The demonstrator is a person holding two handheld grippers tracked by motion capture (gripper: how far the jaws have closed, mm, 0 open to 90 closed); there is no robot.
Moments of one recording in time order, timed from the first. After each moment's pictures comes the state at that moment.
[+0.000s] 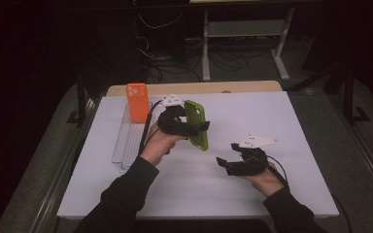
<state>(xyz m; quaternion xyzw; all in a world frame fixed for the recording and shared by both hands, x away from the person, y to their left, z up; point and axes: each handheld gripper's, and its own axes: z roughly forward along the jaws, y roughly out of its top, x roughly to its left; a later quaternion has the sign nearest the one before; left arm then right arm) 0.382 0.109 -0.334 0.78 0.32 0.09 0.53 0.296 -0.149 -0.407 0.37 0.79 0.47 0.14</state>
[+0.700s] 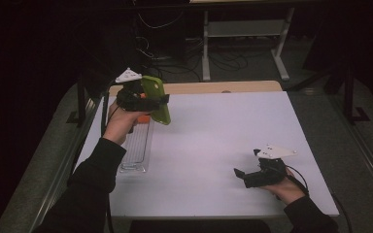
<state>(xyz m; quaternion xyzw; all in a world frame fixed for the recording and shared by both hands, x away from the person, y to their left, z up) 0.414 0.204 -0.283 0.75 0.38 0.19 0.50 0.279 -0.196 -0.431 0.38 0.79 0.44 0.17</state>
